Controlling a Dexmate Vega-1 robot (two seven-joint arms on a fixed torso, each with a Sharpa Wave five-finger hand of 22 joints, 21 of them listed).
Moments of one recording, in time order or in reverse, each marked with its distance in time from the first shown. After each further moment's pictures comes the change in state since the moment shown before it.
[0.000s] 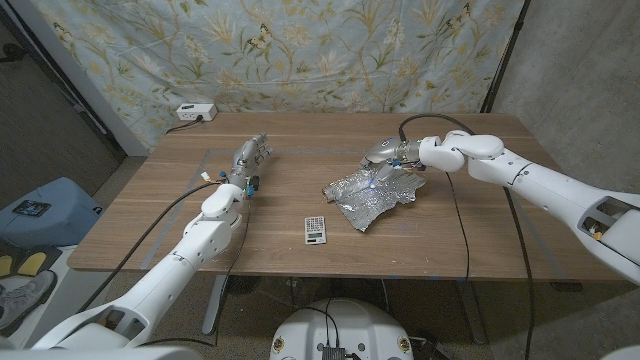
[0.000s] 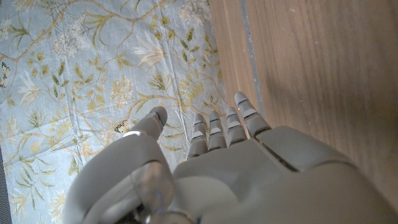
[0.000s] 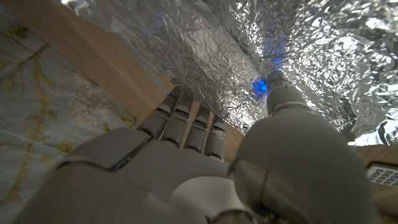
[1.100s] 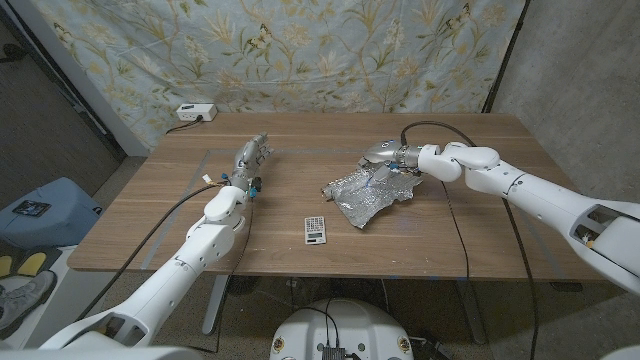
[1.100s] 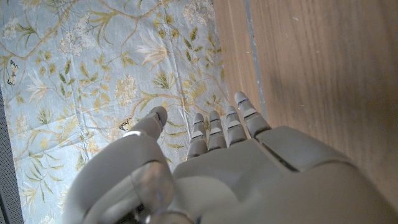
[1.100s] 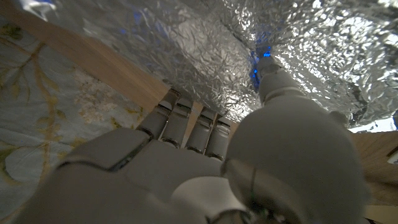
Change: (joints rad) left arm 0.034 -0.003 -0.005 -0.046 0.010 -0.013 0.038; left_hand 0.000 0.000 0.010 0.010 0.000 0.009 0.002 0.000 0.000 0.004 -0.004 0.000 0.000 0.019 0.005 0.008 0.000 0.004 0.004 0.000 0.002; right arm -0.026 0.037 -0.013 0.093 0.013 -0.012 -0.159; right_hand 0.161 0.019 0.002 -0.014 -0.020 0.206 -0.034 0.037 0.005 0.219 -0.073 0.099 0.055 0.200 -0.016 0.114 0.088 0.100 -0.003 0.008 0.005
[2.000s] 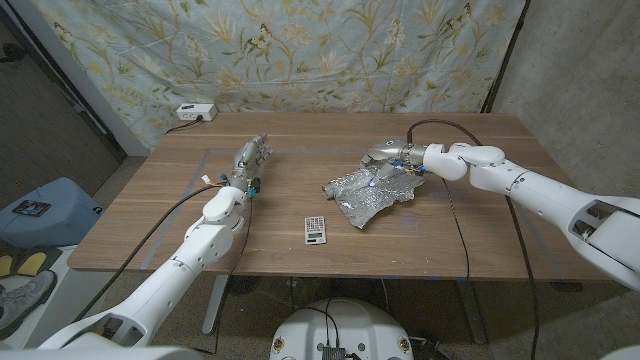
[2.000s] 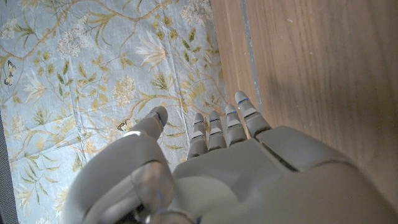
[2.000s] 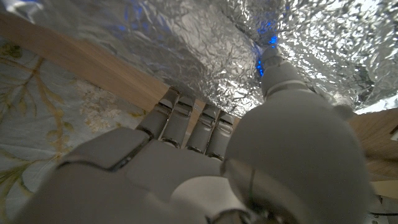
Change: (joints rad) left arm 0.000 0.004 -0.001 0.000 -0.009 0.012 -0.011; left_hand 0.000 0.000 0.004 0.004 0.000 0.000 0.000 0.000 0.000 0.004 -0.003 0.000 0.000 0.012 0.001 0.000 0.000 0.005 0.005 0.000 0.000; right arm 0.015 0.001 0.012 0.064 0.128 0.061 -0.025; right_hand 0.030 -0.030 -0.008 0.005 -0.023 0.069 -0.016 0.018 0.005 0.062 -0.019 0.025 0.025 0.065 -0.020 0.022 0.028 0.029 0.003 0.000 0.000
